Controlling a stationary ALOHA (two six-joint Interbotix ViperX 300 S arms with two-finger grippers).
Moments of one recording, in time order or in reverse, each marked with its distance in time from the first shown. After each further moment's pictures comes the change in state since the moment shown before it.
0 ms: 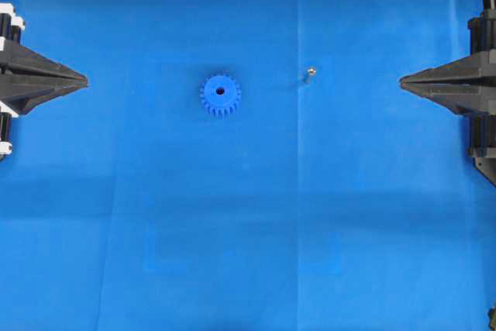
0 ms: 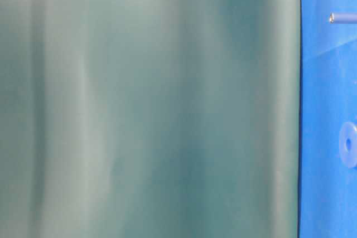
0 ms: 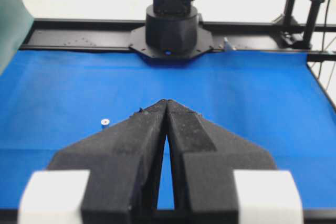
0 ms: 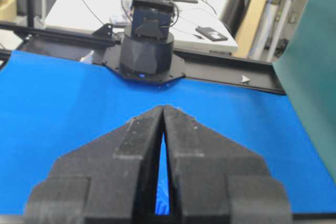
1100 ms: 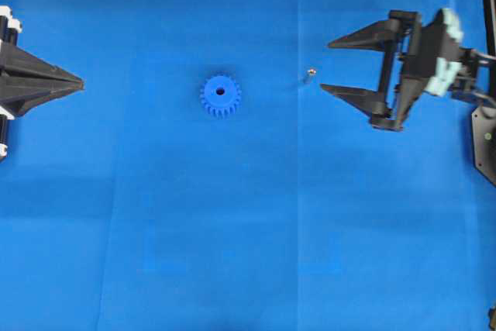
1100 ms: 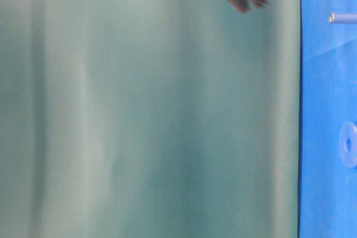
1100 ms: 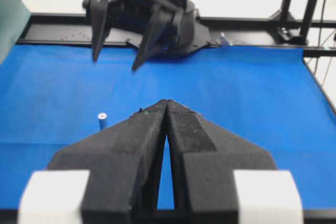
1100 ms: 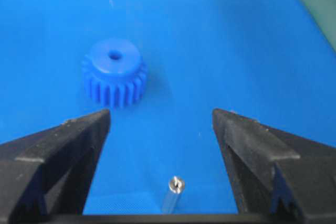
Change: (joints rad) left arm -0.005 -0.029 0.009 0.000 0.032 -0.008; right arm -0.196 0.669 -0.015 0.077 -0.307 -0.008
